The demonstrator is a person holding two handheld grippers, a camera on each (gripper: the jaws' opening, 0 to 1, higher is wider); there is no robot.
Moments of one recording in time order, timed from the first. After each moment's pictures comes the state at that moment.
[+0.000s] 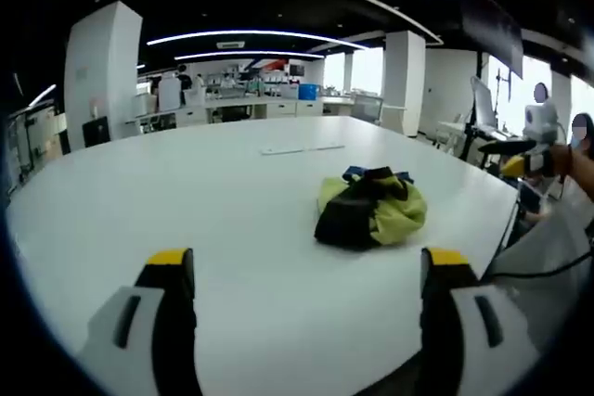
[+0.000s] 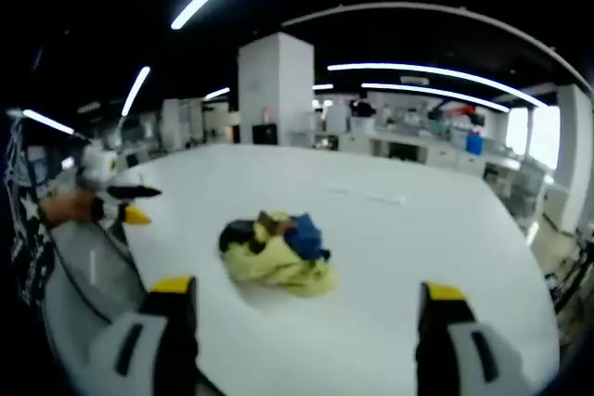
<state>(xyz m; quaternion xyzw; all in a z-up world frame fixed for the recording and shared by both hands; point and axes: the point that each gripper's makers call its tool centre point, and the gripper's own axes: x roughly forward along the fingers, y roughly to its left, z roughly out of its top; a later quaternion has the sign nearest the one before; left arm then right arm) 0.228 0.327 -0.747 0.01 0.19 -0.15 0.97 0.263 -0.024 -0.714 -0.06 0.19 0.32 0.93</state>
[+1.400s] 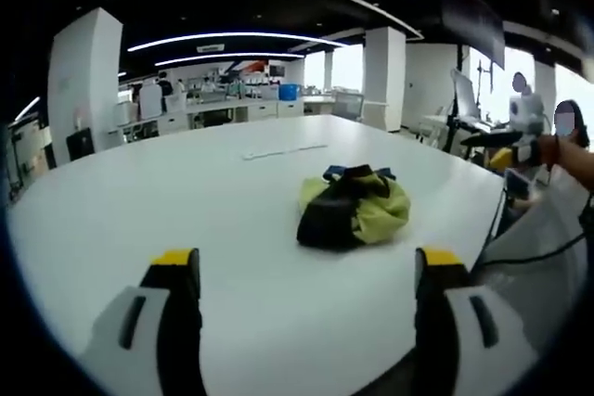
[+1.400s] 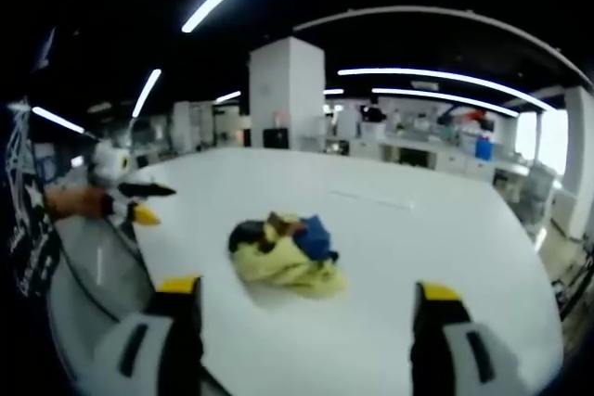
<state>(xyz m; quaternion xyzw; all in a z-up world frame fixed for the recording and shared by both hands) 0.224 0.303 -0.737 0.04 0.18 -0.19 0.96 0.258 -0.026 -0.714 -0.06 0.18 0.34 0.92</state>
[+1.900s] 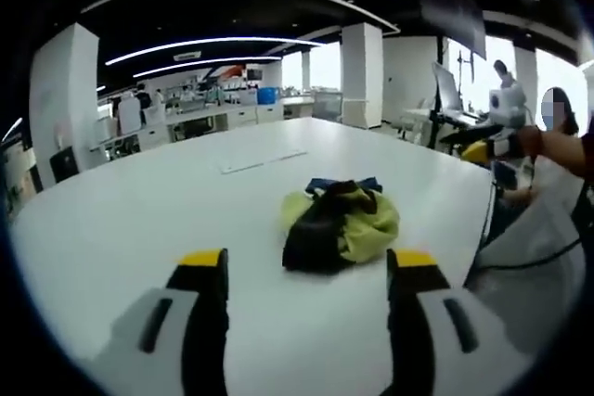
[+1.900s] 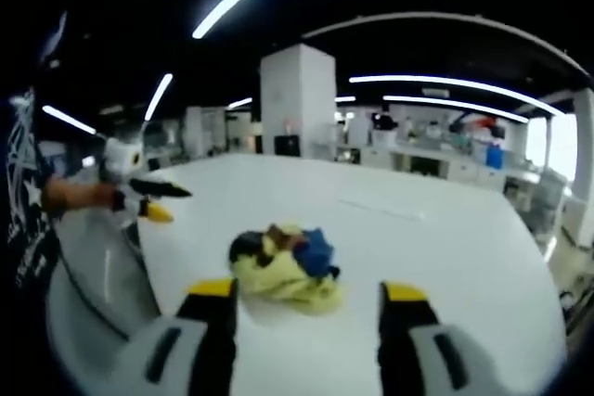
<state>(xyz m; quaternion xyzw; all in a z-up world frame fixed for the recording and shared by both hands) 0.254 0.273 -0.723 0.02 0.18 -0.25 0.95 0.285 -0.012 -0.710 -0.06 0.16 0.38 0.91</state>
